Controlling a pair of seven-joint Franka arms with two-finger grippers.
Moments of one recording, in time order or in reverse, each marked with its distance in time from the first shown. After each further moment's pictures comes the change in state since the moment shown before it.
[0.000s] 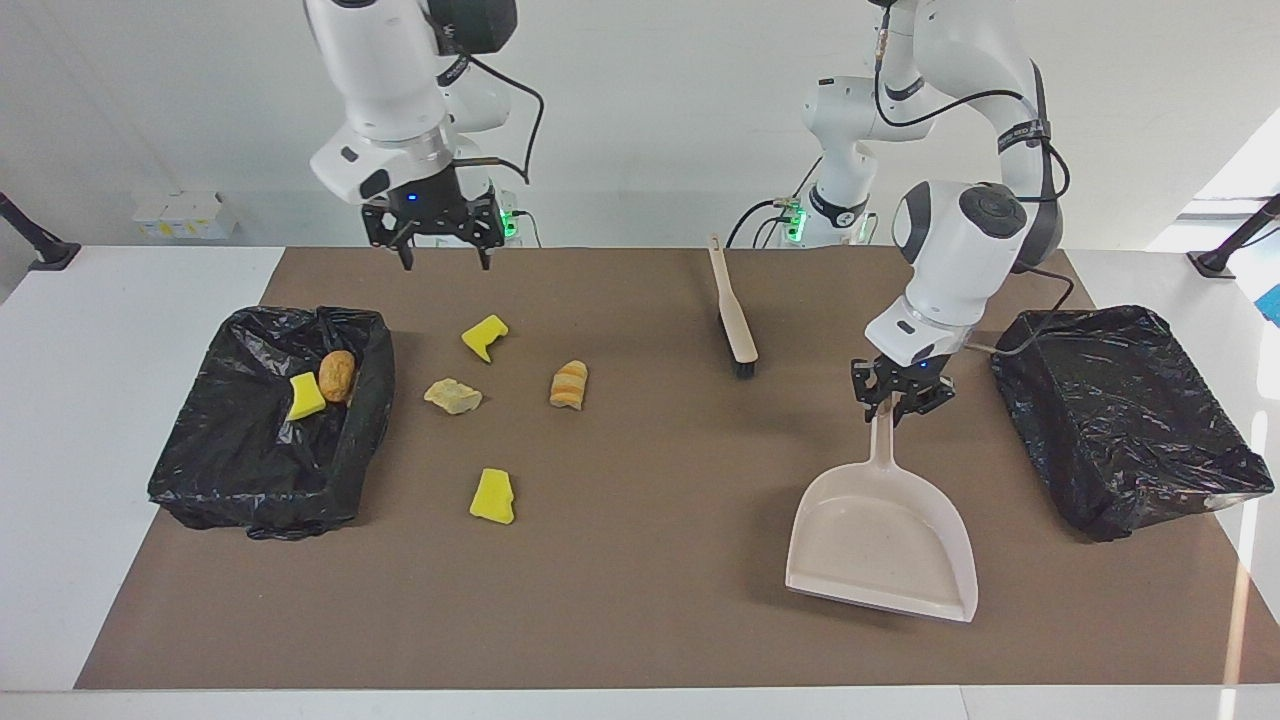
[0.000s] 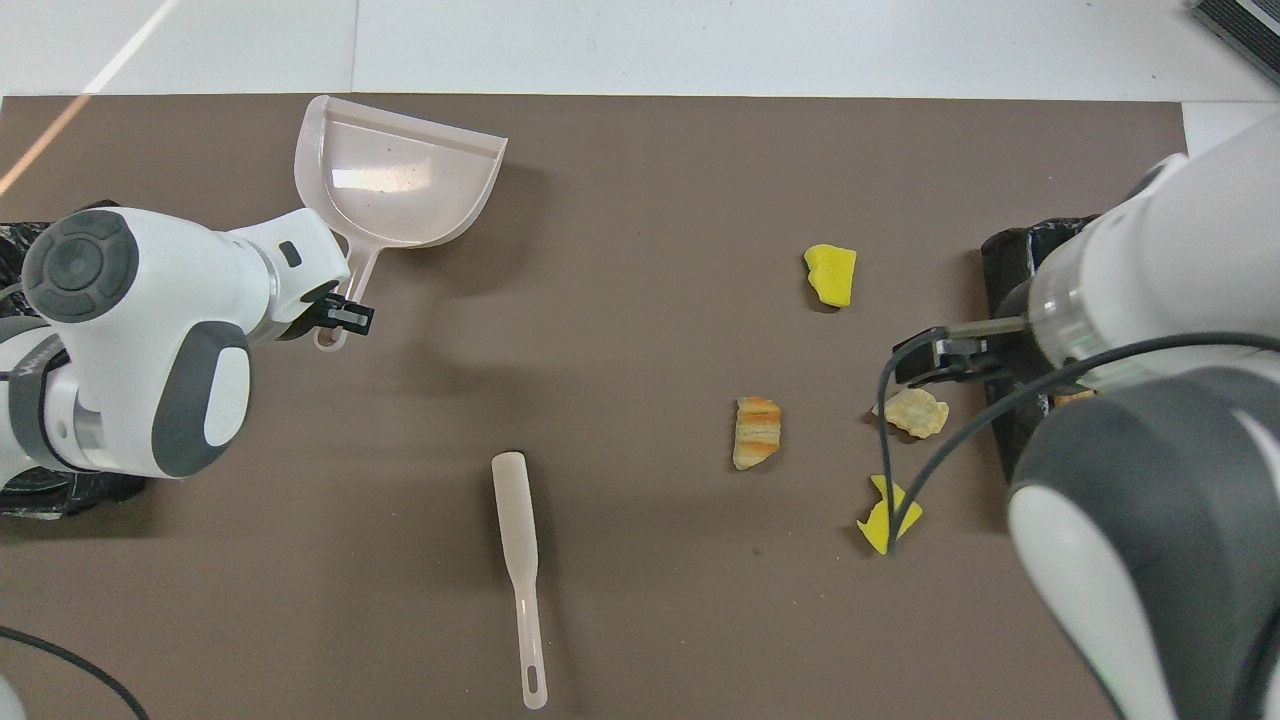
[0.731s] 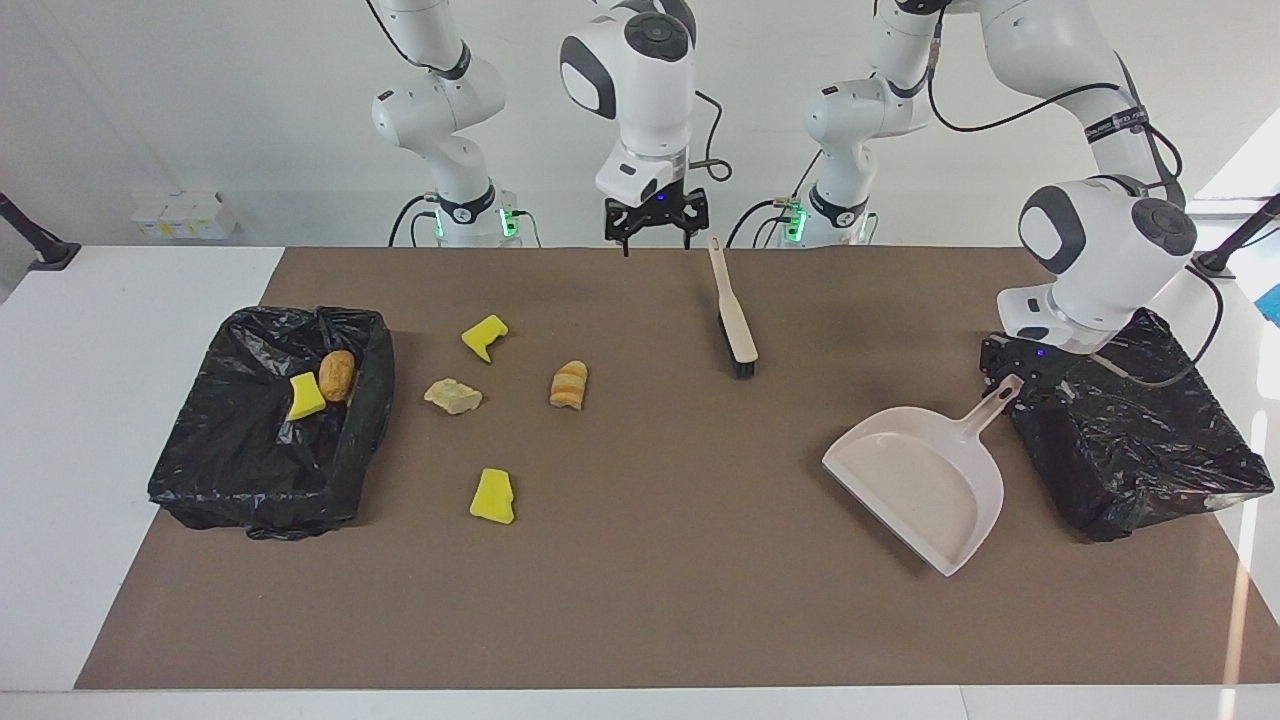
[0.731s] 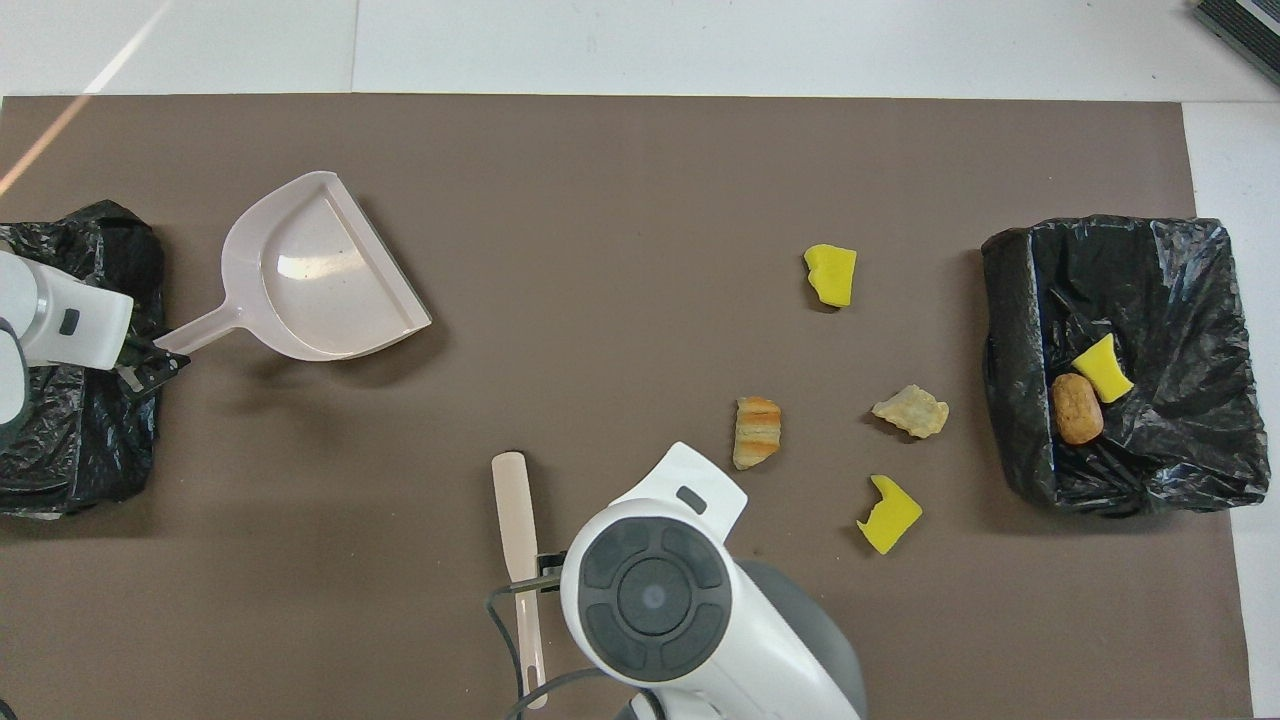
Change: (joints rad) left arm 0.292 0.002 0.005 0.008 0.013 -0.160 0.949; right arm 0.466 0.009 0.009 -0.332 0.121 0.410 0.459
